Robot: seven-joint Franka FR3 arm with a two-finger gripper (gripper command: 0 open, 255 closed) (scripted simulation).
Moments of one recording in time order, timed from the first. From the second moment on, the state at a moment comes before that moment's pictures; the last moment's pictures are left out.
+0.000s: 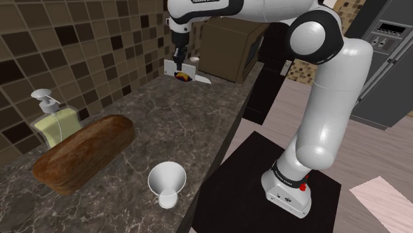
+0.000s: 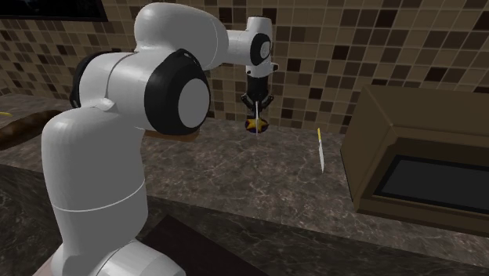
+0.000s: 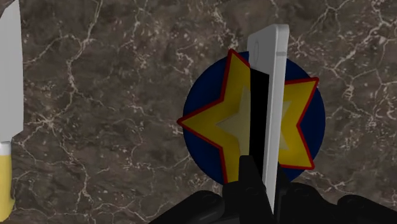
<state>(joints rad) 0.13 0.26 -0.06 -1.55 0.01 1.80 -0.43</state>
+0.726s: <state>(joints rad) 0.15 0.23 -0.05 -1.48 0.00 1.70 -0.39</state>
